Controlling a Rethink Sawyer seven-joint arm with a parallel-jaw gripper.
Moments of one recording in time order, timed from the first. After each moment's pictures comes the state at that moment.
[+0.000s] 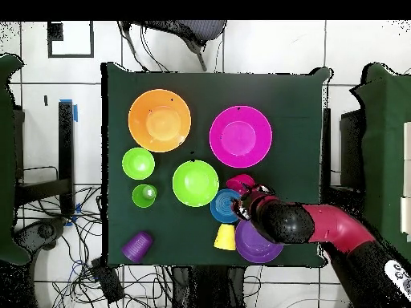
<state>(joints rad) -1.10 -0.73 0.72 2.08 -0.48 0.48 0.89</state>
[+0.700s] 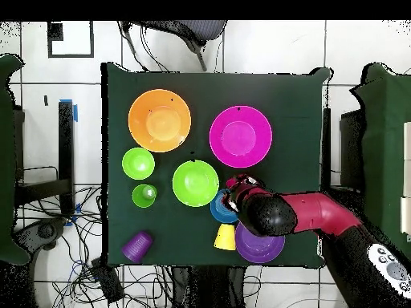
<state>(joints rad) -1.02 -0.73 0.74 2.05 -0.57 0.46 0.89</state>
